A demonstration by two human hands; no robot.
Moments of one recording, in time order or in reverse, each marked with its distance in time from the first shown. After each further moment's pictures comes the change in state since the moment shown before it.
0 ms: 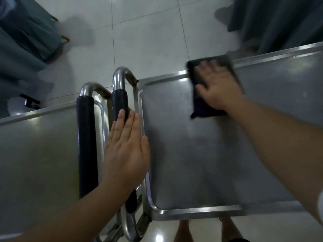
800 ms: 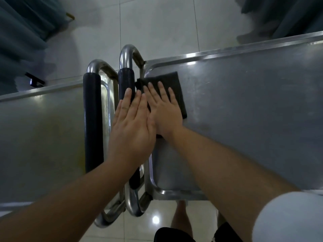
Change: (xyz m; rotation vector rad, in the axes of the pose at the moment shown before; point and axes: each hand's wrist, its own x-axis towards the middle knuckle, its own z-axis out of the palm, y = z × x) left_hand 0.002 -0.001 0.002 0.038 0.064 0.008; right_hand -0.064 -0.206 0.058 0.120 -0.124 -0.132
